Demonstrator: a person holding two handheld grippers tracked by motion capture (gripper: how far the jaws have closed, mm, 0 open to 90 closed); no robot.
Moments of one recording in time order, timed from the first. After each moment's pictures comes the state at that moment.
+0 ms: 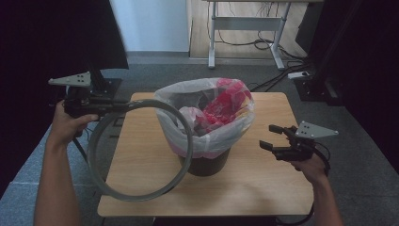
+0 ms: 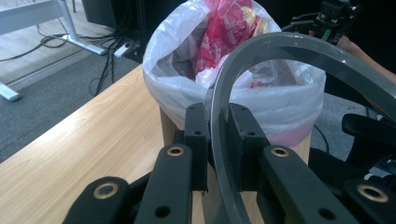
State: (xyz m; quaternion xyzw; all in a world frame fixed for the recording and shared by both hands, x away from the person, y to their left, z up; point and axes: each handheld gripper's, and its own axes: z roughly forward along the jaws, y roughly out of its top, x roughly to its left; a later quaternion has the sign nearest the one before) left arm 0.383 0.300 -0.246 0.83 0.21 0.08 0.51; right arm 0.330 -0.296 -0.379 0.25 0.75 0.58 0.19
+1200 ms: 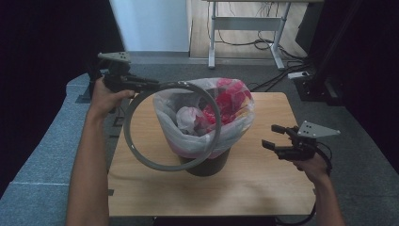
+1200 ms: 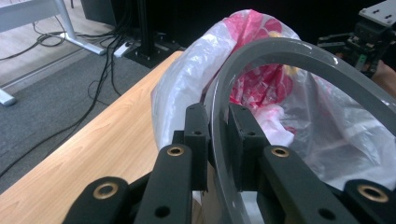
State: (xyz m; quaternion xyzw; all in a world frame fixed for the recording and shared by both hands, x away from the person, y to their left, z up) left arm 0.451 0.227 -0.234 0.84 0.22 0.08 0.50; right arm 0.334 -0.305 -0.383 0.26 0.75 0.57 0.19
